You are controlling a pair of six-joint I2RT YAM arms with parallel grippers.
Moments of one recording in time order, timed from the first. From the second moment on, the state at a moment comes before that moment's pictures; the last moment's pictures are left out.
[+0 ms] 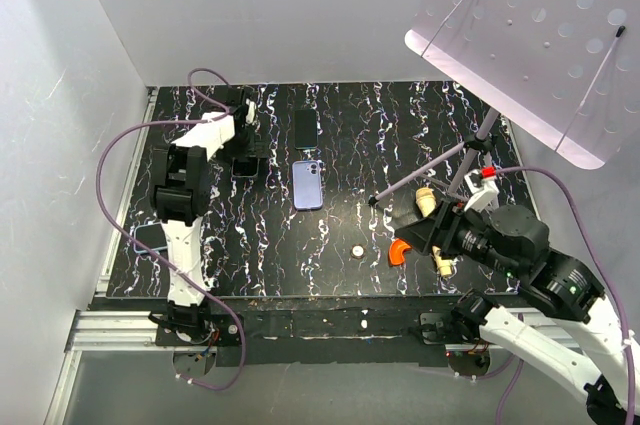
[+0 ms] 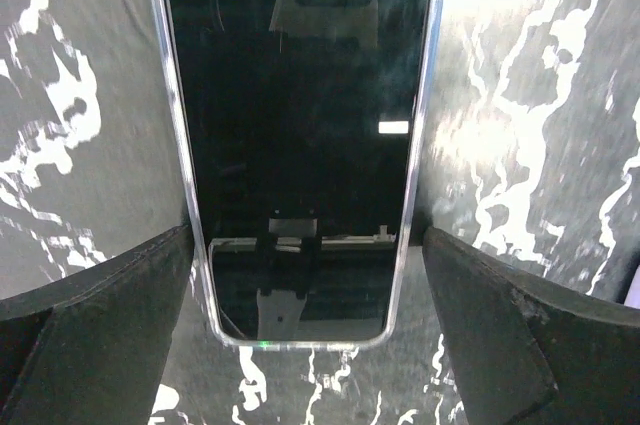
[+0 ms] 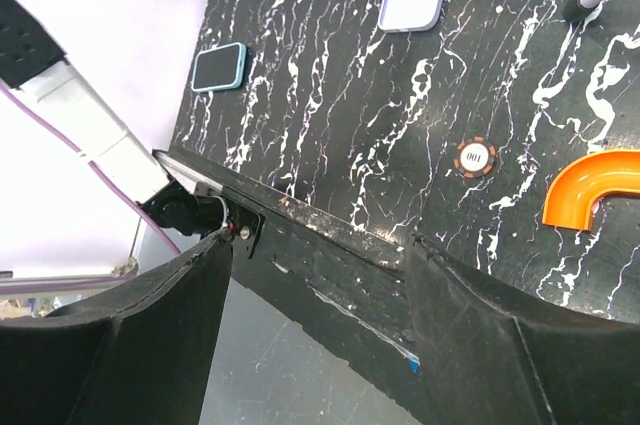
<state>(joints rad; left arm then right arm) -0.17 2.16 1.65 -0.66 -0.07 -0.14 0.81 0.49 0.92 -0.83 -0.02 0.81</state>
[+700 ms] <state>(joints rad) -0.18 2.06 1.52 -0.63 -0.04 -0.15 0.81 0.55 0.92 -0.84 0.04 0.81</state>
